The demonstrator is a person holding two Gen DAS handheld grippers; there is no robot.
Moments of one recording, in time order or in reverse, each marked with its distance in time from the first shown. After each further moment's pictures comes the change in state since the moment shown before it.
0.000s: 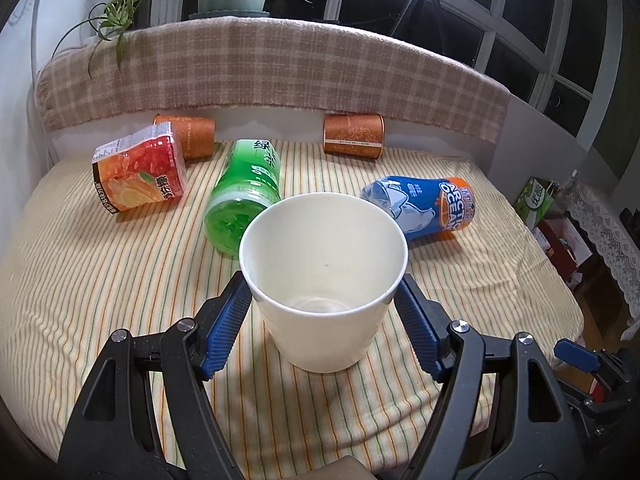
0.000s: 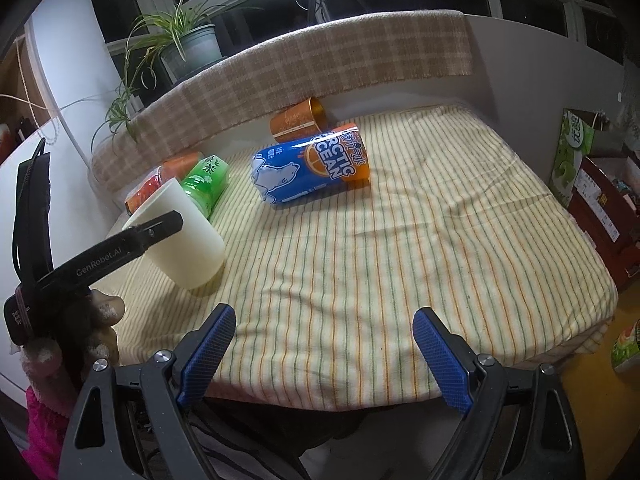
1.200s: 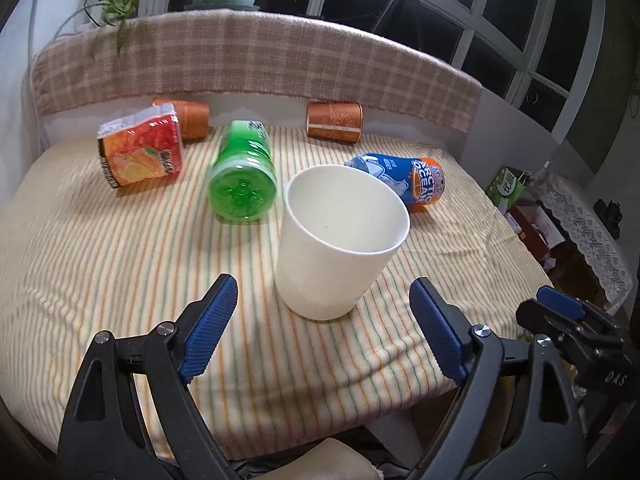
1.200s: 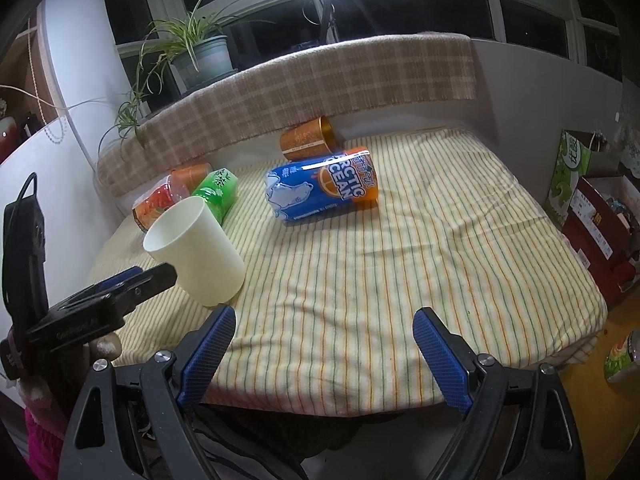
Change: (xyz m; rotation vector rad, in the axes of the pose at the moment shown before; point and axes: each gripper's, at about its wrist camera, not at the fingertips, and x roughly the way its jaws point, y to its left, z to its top) left arm -0.037 0.014 -0.024 0.003 0.021 -0.097; right arm -0.015 0.017 0.004 -0.033 -0.056 -0.016
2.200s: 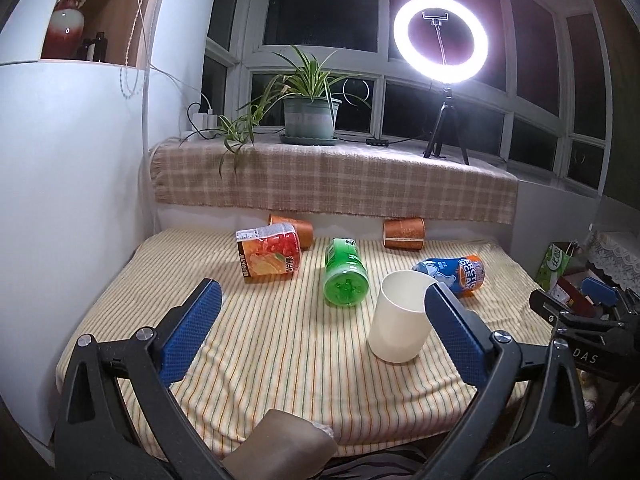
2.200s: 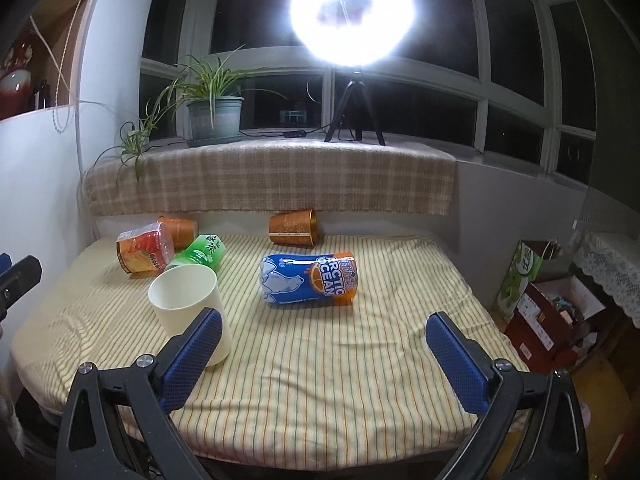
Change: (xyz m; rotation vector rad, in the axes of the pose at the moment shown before) left arm -0.131 0.011 -0.018 -0.002 -0.402 0.277; right arm -0.040 0.056 0.014 -0.192 -0.301 -0.221
